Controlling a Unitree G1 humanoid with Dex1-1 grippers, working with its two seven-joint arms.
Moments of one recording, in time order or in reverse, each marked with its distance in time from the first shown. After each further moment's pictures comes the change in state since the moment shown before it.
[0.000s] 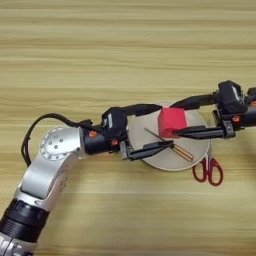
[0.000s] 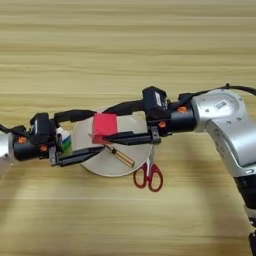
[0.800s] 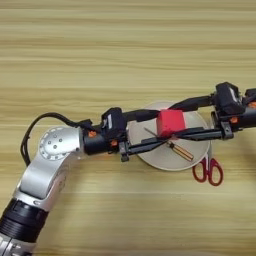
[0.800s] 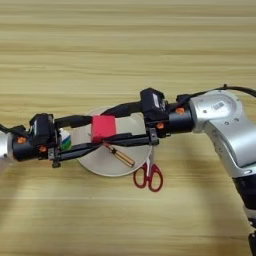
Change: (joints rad) left arm 0.000 0.006 0.000 -0.010 -0.001 0.000 -0.007; right arm 0.000 0.001 0.013 0.000 0.000 -0.002 -0.005
